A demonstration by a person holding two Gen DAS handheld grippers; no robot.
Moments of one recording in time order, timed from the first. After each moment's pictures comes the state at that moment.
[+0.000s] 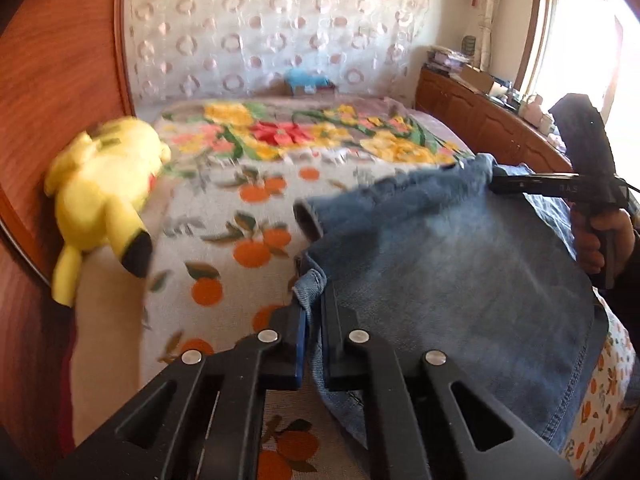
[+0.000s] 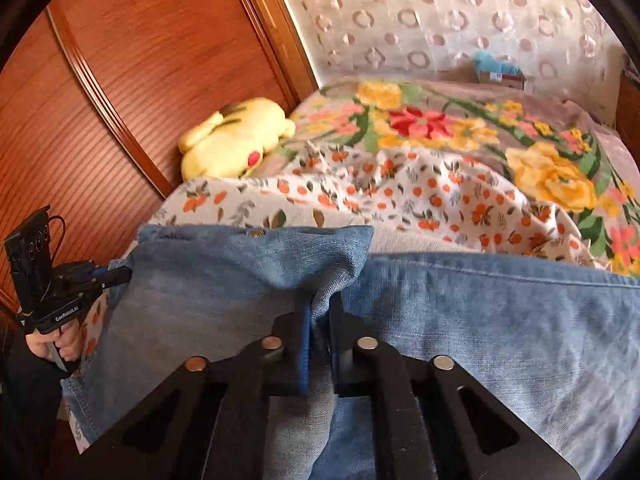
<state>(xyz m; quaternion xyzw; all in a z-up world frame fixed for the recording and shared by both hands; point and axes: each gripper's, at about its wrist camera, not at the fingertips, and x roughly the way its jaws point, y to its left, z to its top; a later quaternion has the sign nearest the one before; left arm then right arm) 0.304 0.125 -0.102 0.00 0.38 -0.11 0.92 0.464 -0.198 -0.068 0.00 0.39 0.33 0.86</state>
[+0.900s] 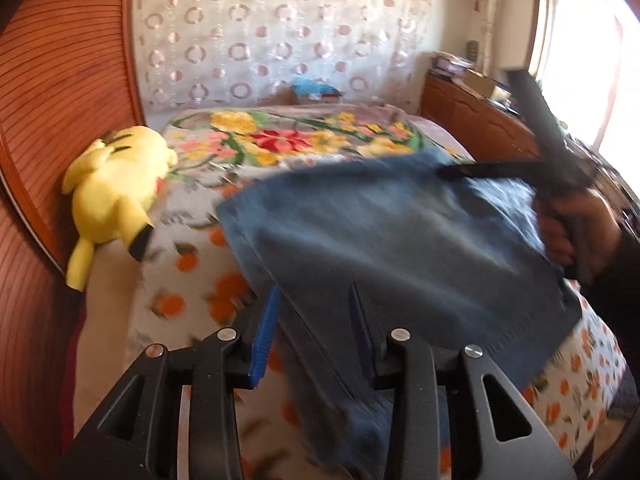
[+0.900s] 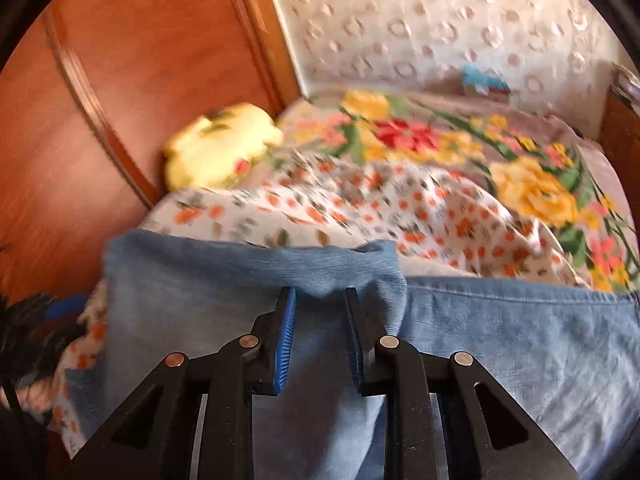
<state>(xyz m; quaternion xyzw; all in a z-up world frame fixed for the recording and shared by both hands) 0.255 0.087 -0.087 0.00 0.39 -0.10 0.92 0.463 -0.166 -0.079 -0.02 0.40 0.29 0.87</state>
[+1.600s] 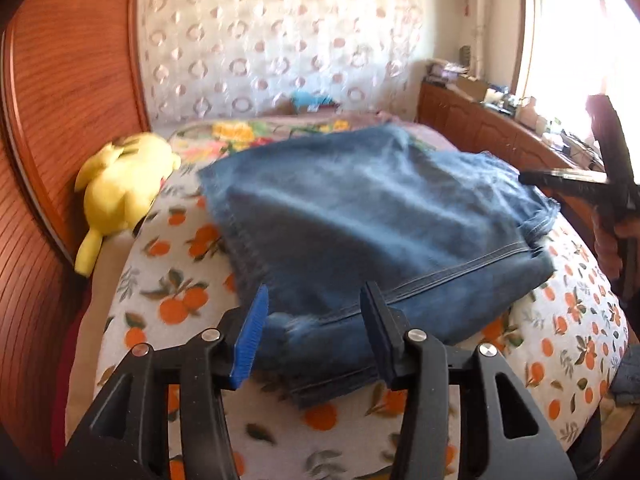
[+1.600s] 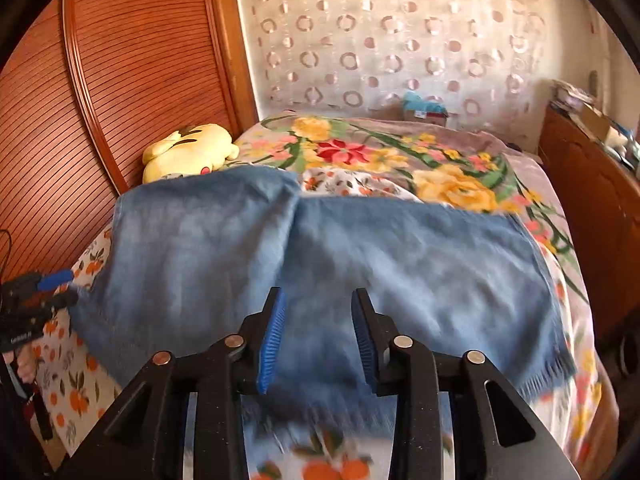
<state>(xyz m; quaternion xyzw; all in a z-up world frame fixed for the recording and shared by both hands) 0.191 0.052 -0.091 0.01 0.34 -0.09 0.93 0.301 -0.266 -0.053 -0.04 0.34 0.21 0.92</state>
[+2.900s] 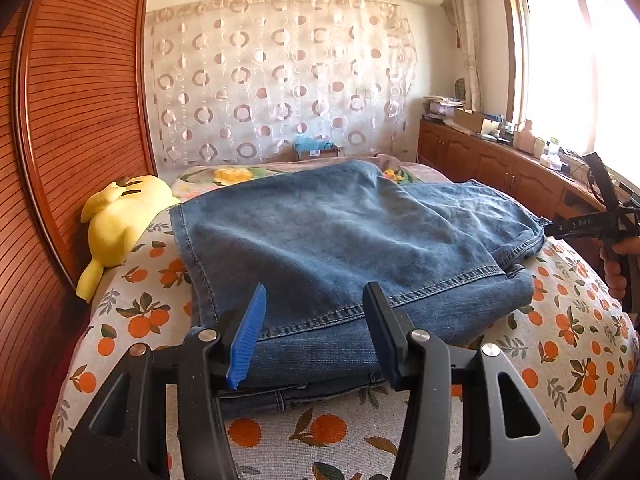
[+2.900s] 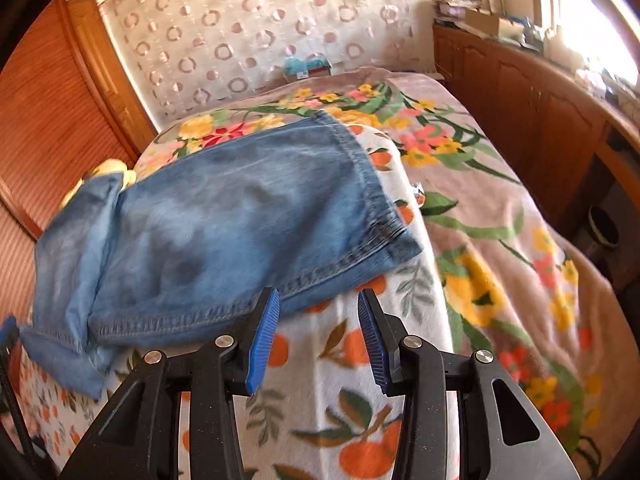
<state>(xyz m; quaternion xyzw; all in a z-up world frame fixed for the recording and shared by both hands) 0.164 0.010 -0.092 0.01 0.26 -0.07 0.96 0.265 -0.369 -0.049 0.09 0.40 0.06 0.91</state>
